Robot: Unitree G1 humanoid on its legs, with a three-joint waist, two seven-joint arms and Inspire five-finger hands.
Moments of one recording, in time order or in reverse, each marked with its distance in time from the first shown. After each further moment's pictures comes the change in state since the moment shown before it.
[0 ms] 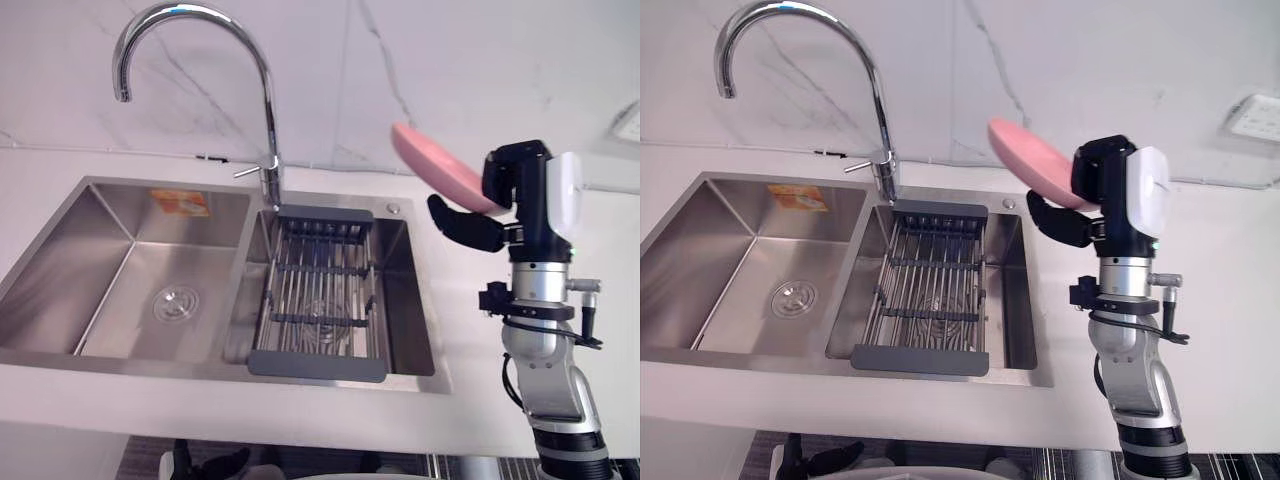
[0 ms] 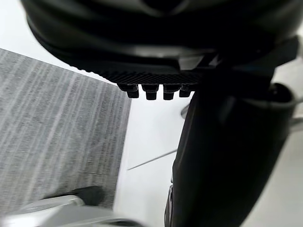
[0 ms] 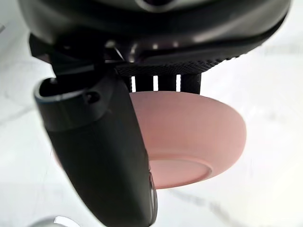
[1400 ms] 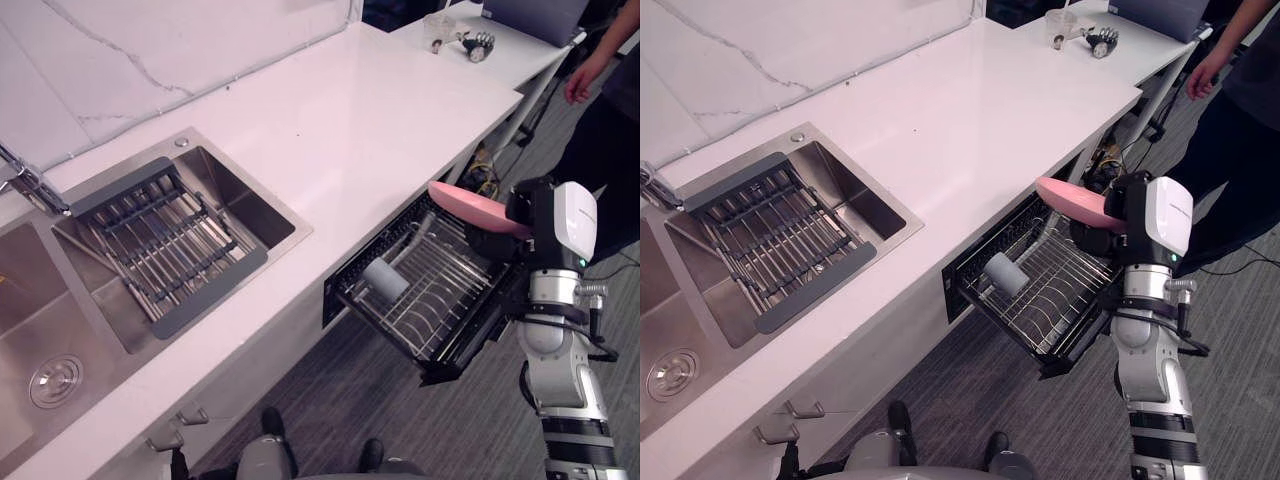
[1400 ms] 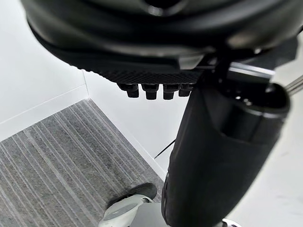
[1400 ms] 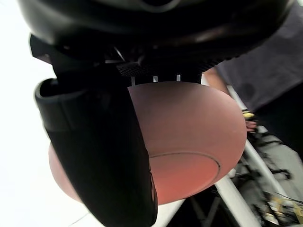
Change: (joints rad) left arm -0.047 0.053 -0.034 0.041 0.026 0.055 -0.052; right arm 0.003 0.074 -0.138 0.324 -0.119 0.047 0.003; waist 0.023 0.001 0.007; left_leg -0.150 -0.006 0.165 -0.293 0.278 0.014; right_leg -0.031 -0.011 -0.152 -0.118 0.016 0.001
